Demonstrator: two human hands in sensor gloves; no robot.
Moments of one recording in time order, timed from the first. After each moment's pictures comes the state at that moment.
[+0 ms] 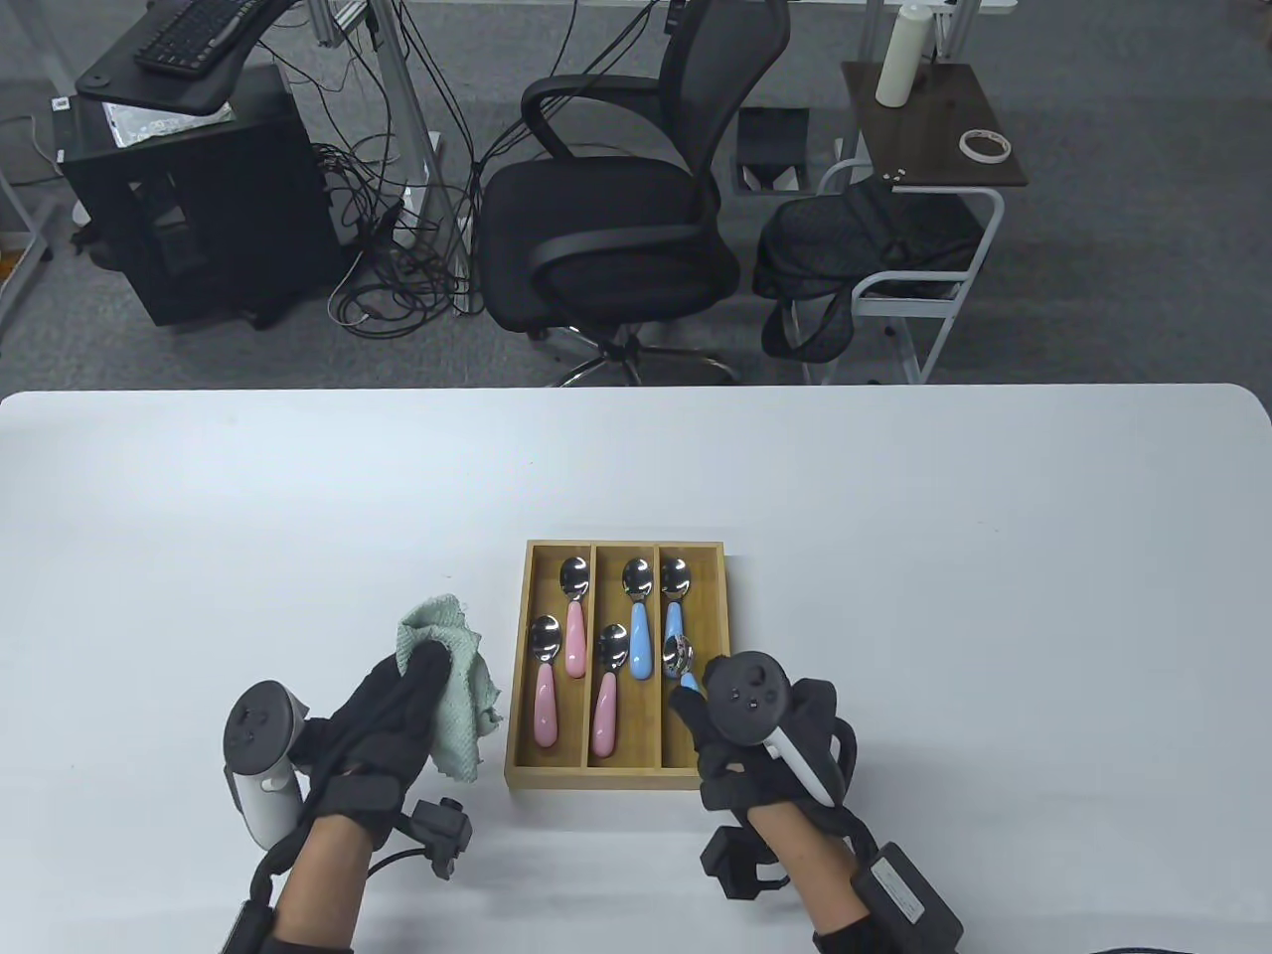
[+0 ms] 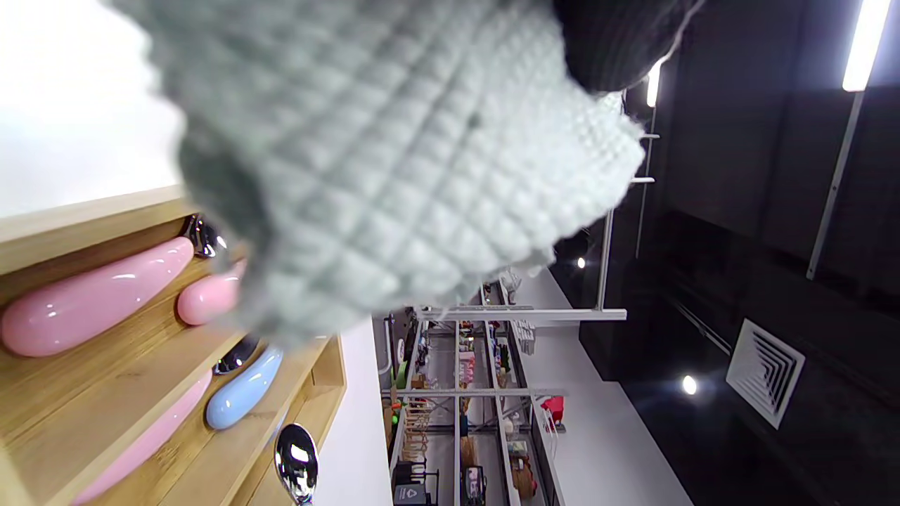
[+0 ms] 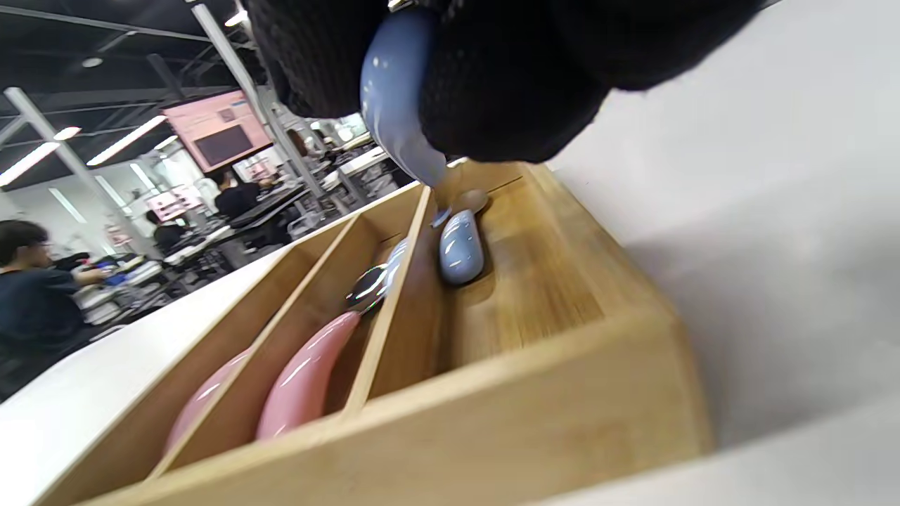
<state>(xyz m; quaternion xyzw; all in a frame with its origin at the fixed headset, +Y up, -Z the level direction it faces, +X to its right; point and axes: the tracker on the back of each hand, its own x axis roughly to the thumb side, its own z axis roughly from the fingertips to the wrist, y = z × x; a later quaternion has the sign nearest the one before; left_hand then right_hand) -0.263 -0.723 -0.268 -0.02 -0.01 0.71 0.71 0.080 -0.719 -0.303 -0.02 0.06 0.97 0.22</state>
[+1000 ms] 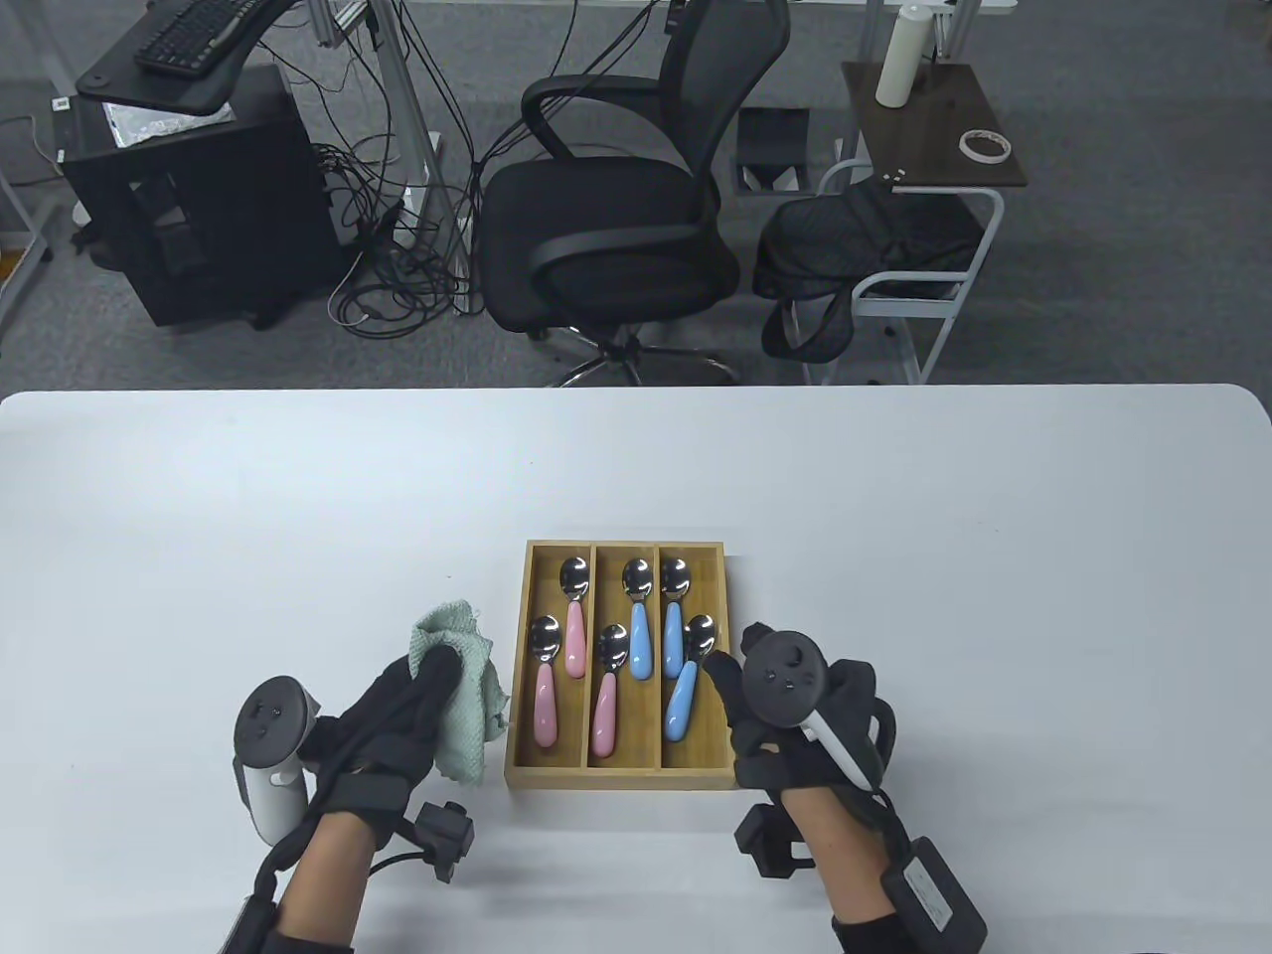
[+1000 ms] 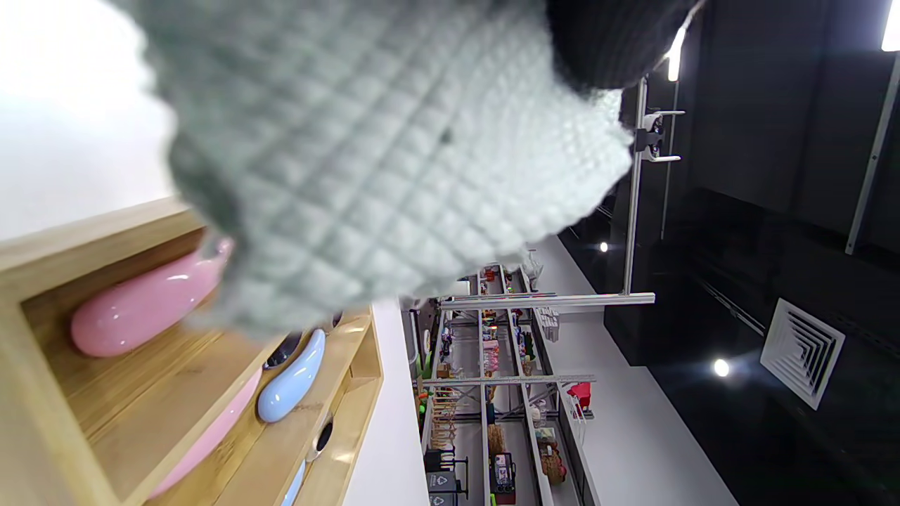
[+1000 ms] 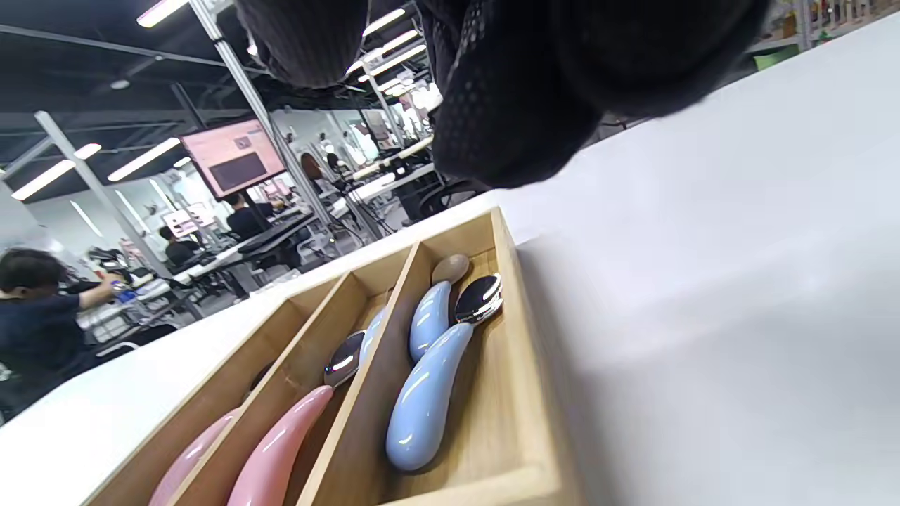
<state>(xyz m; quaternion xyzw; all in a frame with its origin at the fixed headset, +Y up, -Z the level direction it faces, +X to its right) -0.262 -0.727 -0.272 -0.04 0.00 0.68 0.73 0.120 -0.688 -0.287 0.01 0.03 0.97 0.22</state>
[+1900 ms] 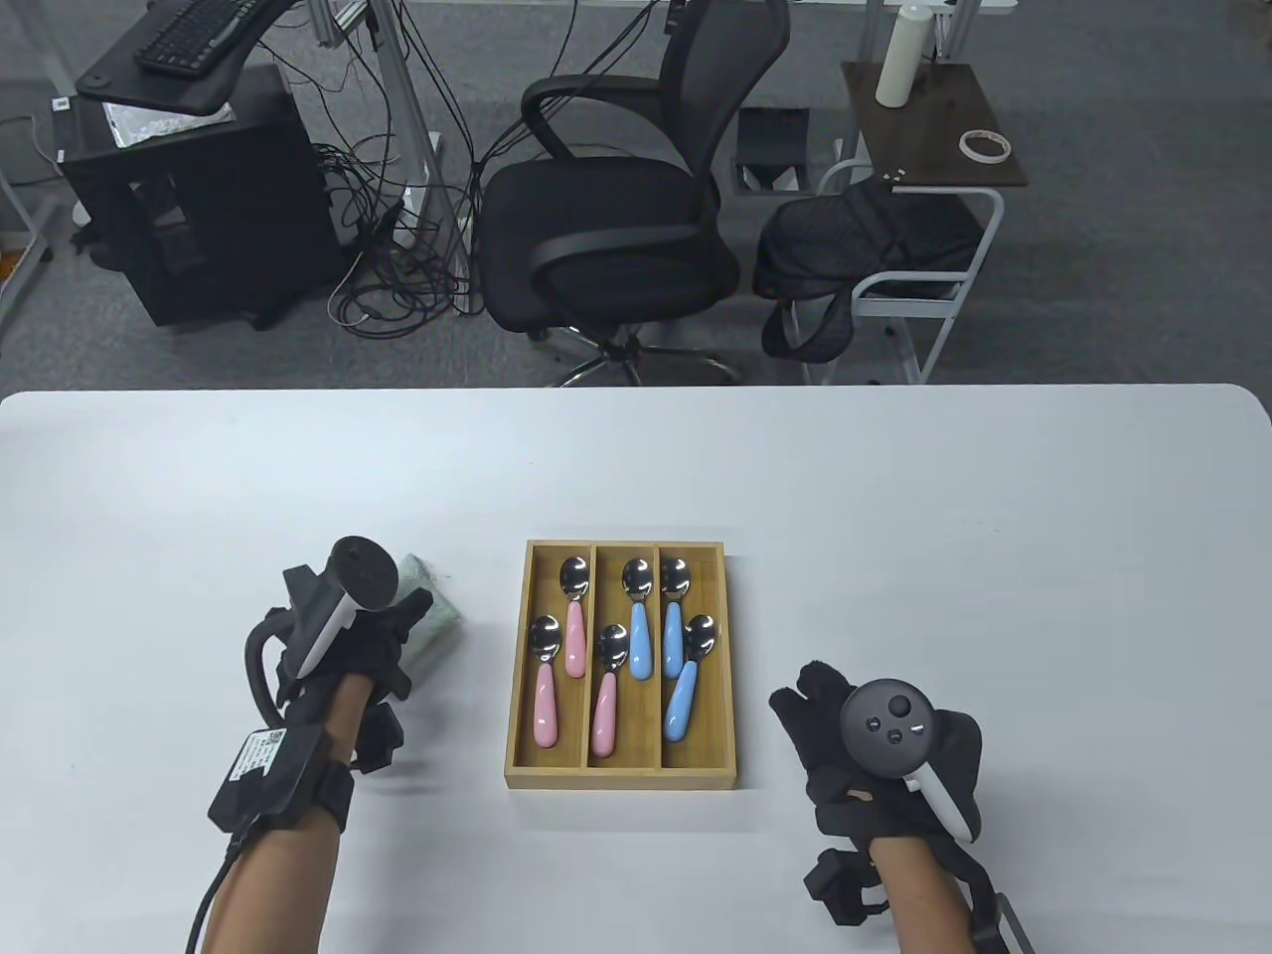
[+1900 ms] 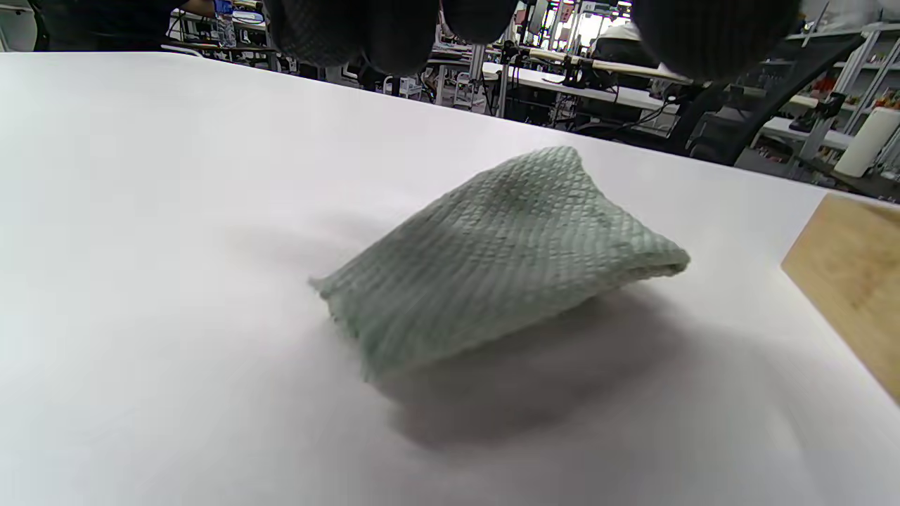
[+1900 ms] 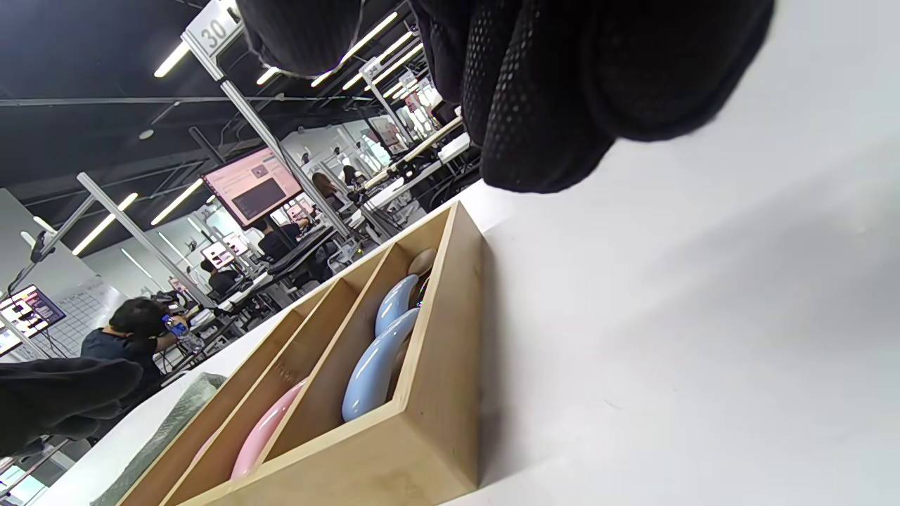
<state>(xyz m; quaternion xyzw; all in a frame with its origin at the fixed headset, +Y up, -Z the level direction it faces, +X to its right) -0.294 -0.713 -0.375 -0.10 0.16 0.12 0.97 0.173 -0.713 -0.269 0.01 0.04 0.95 0.30</state>
